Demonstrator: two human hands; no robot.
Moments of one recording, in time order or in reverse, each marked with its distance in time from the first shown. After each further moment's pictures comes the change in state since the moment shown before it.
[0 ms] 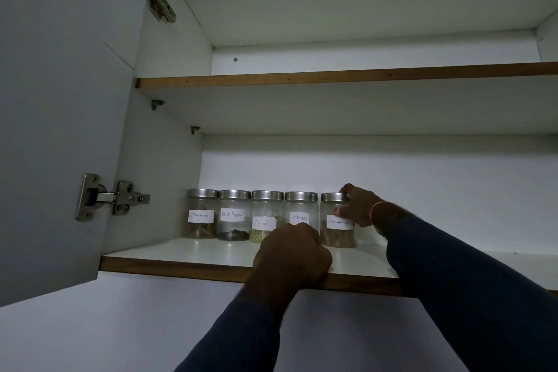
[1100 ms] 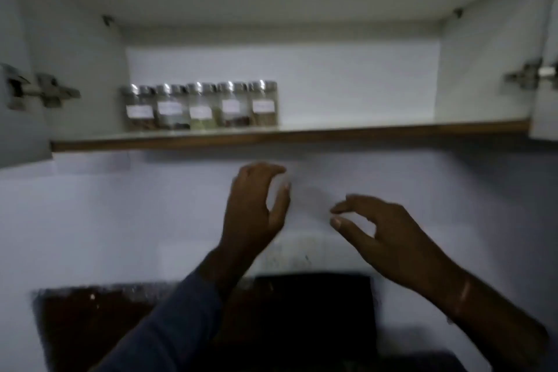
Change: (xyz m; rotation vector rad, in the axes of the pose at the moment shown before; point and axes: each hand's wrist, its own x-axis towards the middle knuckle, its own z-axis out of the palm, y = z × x) left_hand -0.179 0.052 0.062 -0.373 0.462 0.379; right_hand -0.391 0.069 -0.005 0.219 0.136 -0.181
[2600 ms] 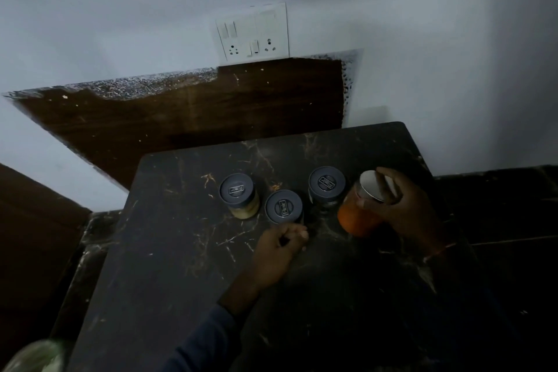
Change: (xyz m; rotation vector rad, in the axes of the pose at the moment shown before) left_hand -0.369 0.189 0.029 -0.501 -0.868 -1.397; right_hand -0.316 0.198 0.051 0.219 -0.234 0.902
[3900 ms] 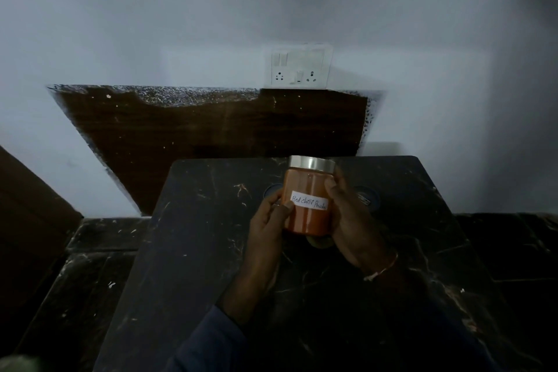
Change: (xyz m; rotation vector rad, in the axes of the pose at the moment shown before) left_hand -0.058 0.021 -0.123 -0.657 0.071 0.174; right_hand -0.081 -0.175 0.145 0.776 -0.337 -0.015
